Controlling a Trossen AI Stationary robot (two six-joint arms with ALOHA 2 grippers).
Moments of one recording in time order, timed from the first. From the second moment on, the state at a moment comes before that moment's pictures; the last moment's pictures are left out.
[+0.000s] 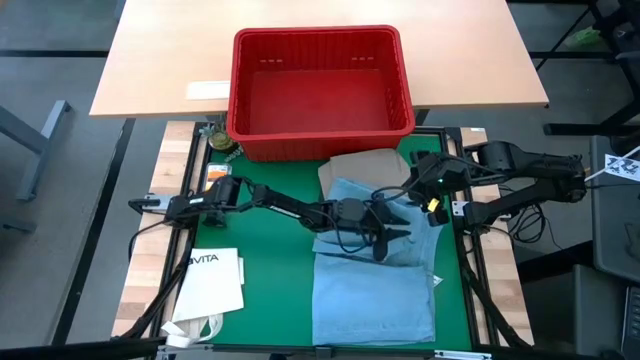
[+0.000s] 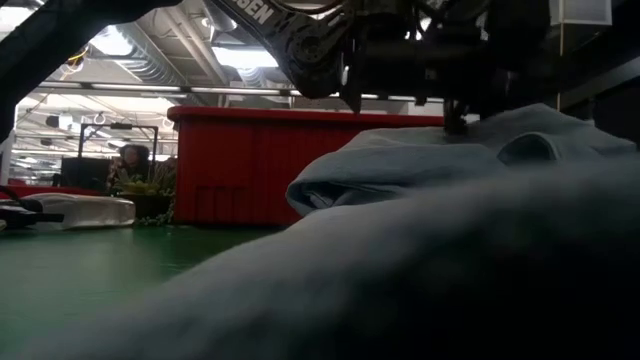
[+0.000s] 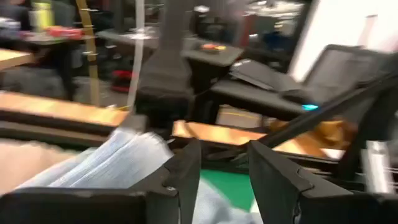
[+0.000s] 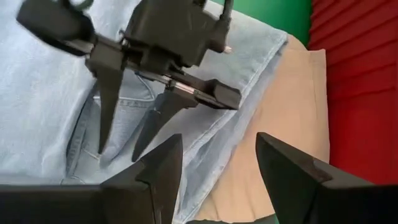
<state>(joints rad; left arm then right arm) -0.07 2.37 1.68 0.66 -0.03 -0.20 0.05 1.17 1.43 -1.30 0.08 -0.28</state>
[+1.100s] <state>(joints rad) 0.08 2.01 1.68 -0.31 0.14 -0.07 0.16 1.17 1.04 -1.27 0.08 -0.18</state>
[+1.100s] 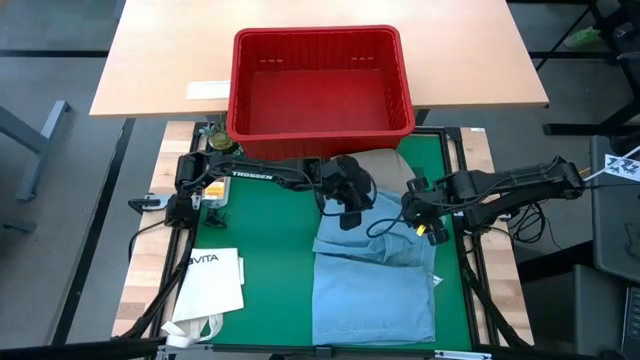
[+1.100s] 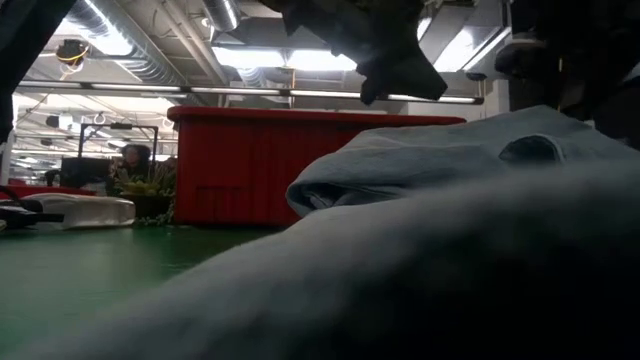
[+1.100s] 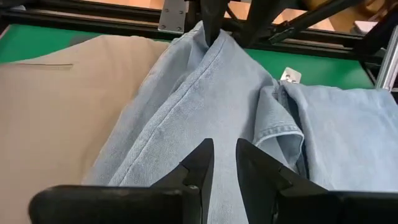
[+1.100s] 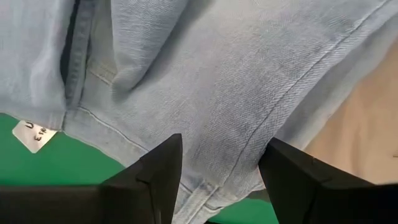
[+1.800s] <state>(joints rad) 0.08 2.01 1.68 -0.36 0.14 -0.07 0.16 1.17 1.07 -1.38 0.04 -0.16</state>
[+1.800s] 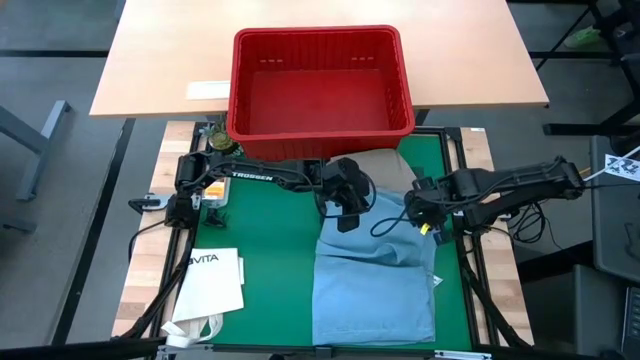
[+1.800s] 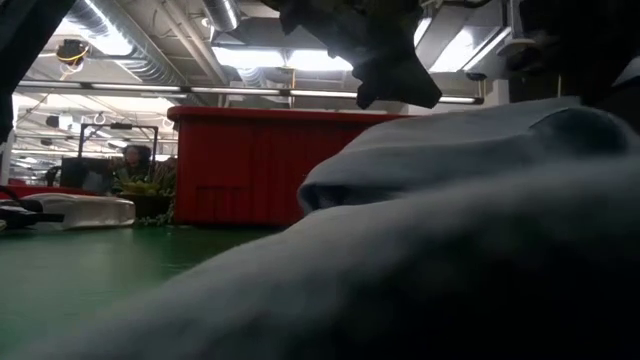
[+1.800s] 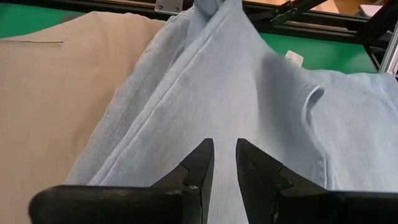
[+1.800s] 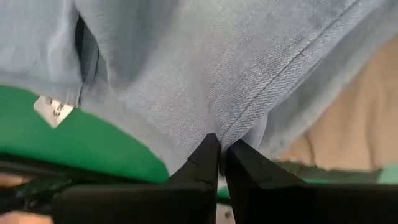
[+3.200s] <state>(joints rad) 0.12 2.06 1.68 -0.49 -0.10 -0.07 0.16 1.16 1.08 -1.54 0.17 -0.12</state>
